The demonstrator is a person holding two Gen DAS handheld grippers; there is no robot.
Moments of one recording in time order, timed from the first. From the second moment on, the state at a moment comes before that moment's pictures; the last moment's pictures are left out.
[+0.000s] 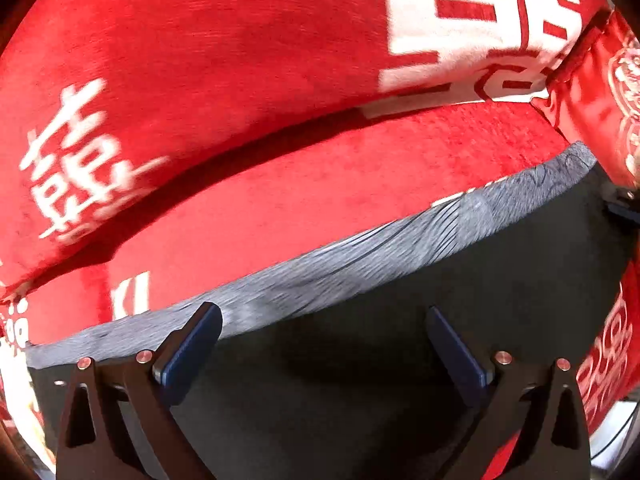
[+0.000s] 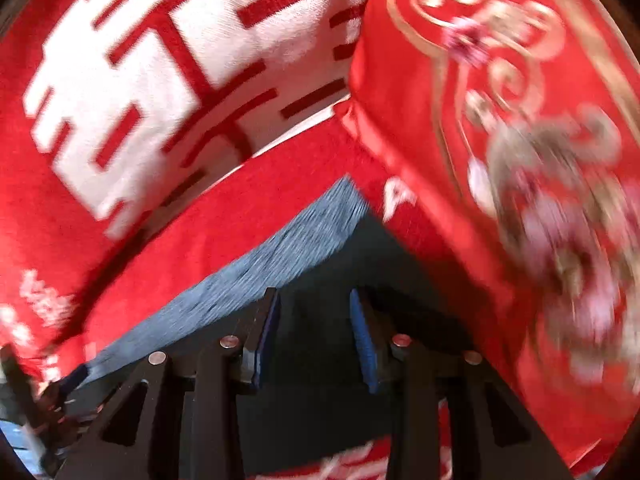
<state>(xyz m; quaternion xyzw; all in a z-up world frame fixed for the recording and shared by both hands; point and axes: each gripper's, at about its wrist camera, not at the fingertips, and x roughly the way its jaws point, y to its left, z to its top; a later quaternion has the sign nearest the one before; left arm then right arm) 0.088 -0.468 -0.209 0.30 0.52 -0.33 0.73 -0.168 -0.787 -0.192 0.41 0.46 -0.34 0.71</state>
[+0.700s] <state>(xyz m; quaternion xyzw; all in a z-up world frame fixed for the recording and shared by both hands) 0.083 -0.268 -0.230 0.28 0.57 -0.22 0.74 -0.158 -0.623 -0.202 0.46 0.53 -0.23 0.67</state>
